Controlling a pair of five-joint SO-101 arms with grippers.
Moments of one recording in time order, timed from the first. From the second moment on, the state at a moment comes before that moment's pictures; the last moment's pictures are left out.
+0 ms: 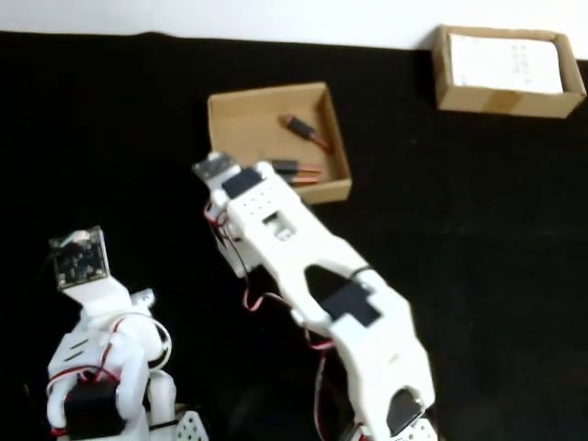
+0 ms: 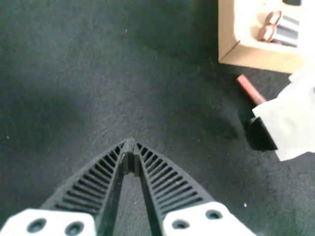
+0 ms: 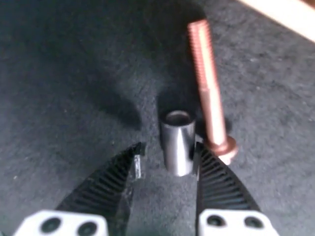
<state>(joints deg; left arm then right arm) -13.9 -103.8 75.6 82.2 10.2 -45.0 32.4 -13.4 82.4 -1.1</state>
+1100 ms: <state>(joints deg) -0.3 -69.2 55.3 60.1 10.1 -29.3 -19.3 -29.6 100.4 -12.4</state>
